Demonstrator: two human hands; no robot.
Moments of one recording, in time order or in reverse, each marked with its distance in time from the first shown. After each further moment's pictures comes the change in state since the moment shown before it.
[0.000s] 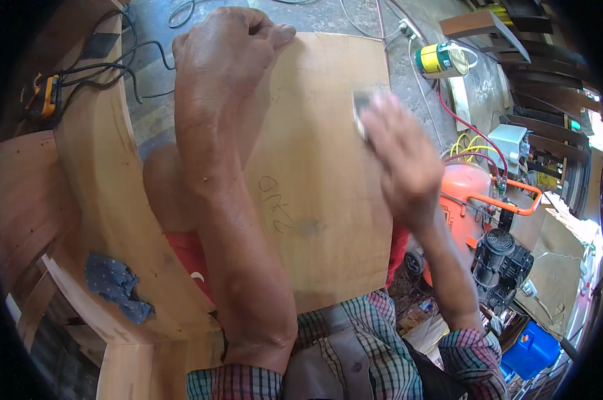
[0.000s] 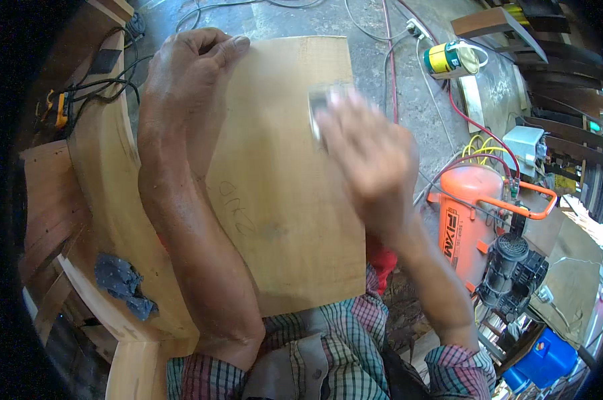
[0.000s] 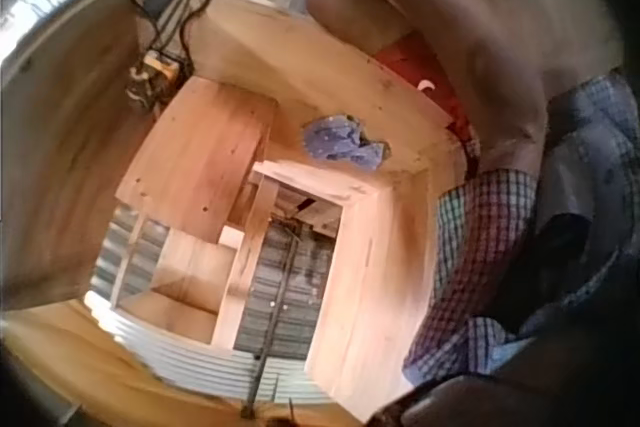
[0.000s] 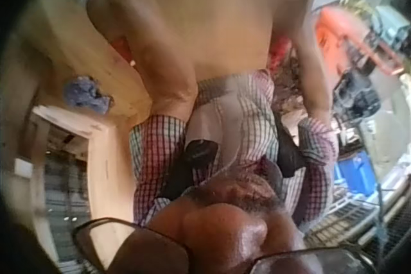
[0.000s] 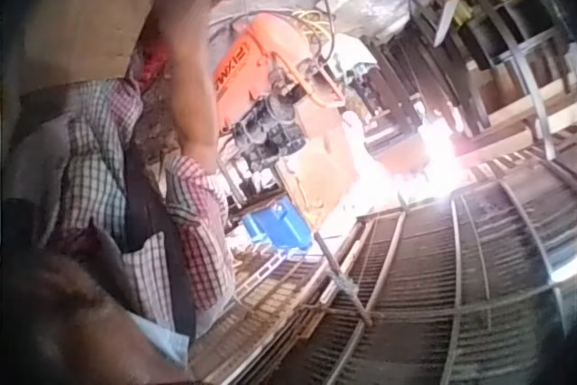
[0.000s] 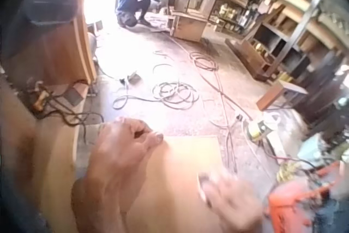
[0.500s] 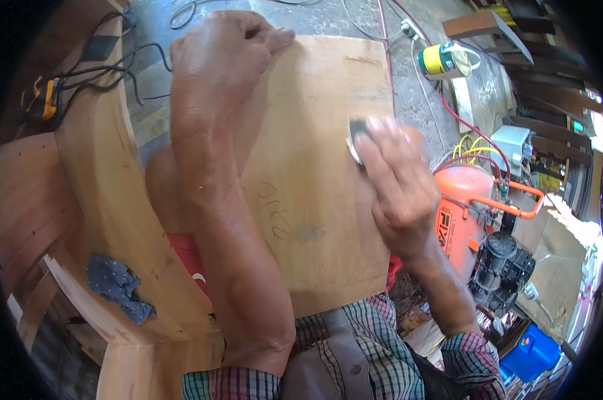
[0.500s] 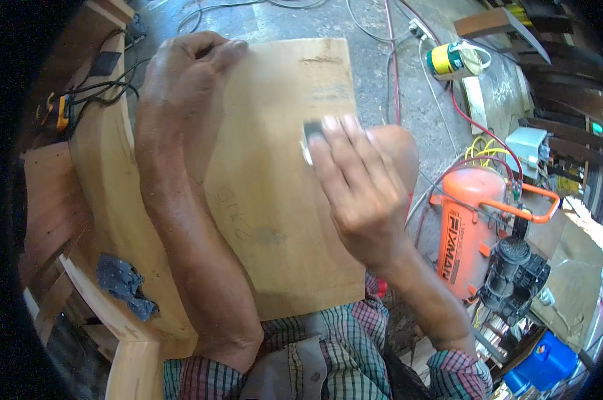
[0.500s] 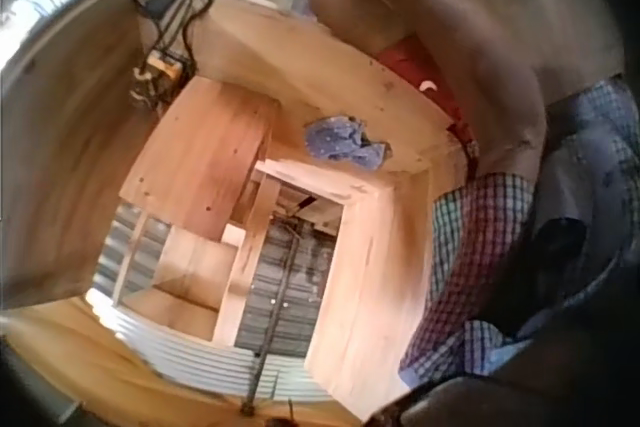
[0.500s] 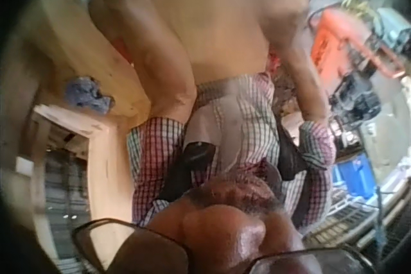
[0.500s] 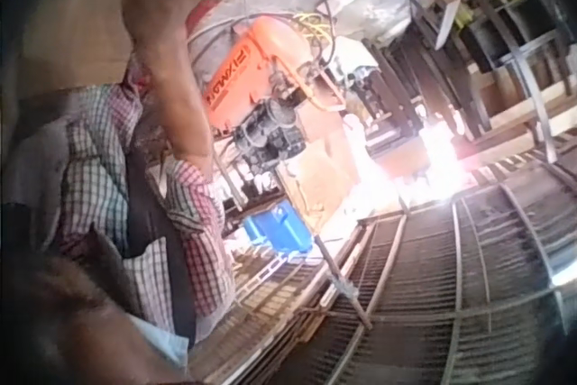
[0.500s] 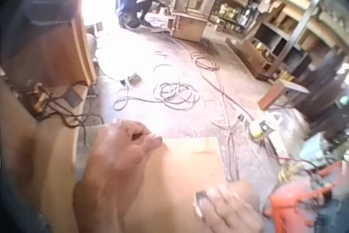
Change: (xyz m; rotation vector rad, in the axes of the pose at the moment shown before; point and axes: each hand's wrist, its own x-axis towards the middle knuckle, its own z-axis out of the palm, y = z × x) left_hand 0.000 0.006 0.008 -0.056 0.032 -0.003; right_hand -0.007 -0.017 -0.009 -0.002 -0.065 0.110
